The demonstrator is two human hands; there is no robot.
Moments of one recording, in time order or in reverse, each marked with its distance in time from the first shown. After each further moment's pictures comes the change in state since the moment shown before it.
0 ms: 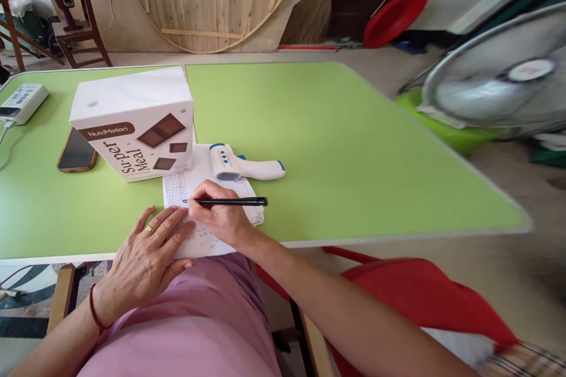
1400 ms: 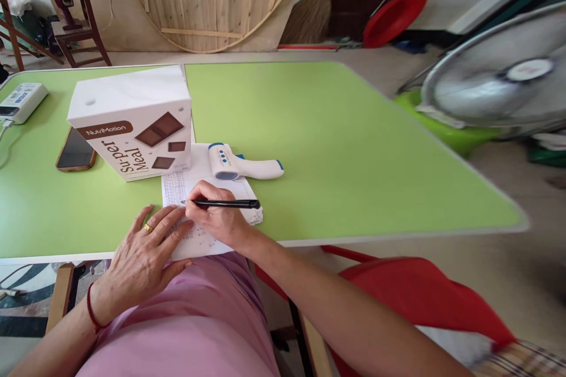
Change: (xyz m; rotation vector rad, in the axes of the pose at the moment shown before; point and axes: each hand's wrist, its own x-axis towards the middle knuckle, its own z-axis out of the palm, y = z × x) left_hand 0.001 0.001 -0.001 0.021 -0.017 -0.007; right_hand 0.001 -0.001 -0.002 -0.045 -0.080 -0.021
